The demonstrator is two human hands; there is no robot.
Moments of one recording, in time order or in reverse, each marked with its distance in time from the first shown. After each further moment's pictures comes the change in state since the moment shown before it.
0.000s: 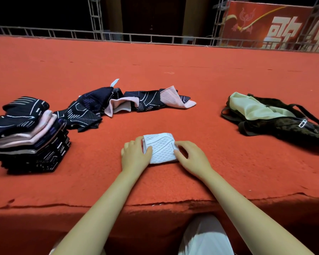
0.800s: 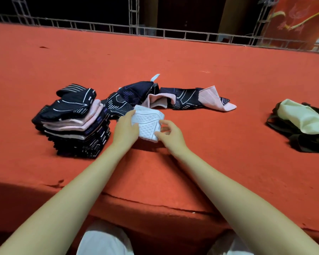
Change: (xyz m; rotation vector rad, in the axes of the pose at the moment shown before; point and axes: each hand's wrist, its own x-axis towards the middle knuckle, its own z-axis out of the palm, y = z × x) left_hand 0.055 -0.083 -0.107 -0.173 0.120 -0.119; right_hand 0.087 -0.146 0.093 0.647 -0.054 0.103
